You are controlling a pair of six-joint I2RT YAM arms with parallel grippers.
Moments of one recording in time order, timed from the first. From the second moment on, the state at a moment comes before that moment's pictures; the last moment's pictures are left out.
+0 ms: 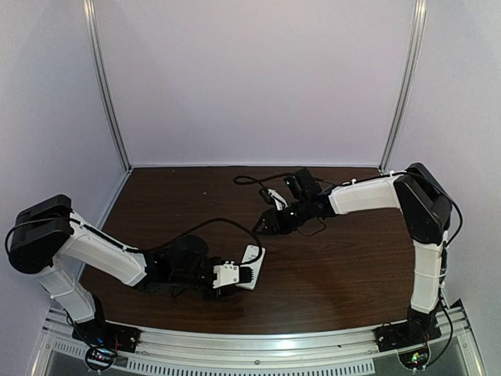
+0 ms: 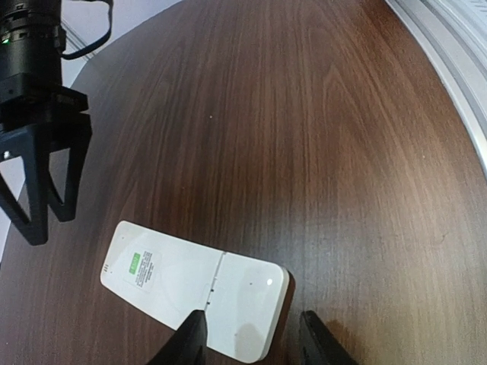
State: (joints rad) left arm -1.07 1.60 0.53 0.46 0.15 0.57; right arm 0.68 2.01 1.30 -0.13 -0.56 0.39
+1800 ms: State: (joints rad) left arm -1.06 1.76 0.63 0.47 0.20 0.66; right arm 0.70 2.16 1.44 -0.27 -0.64 0.07
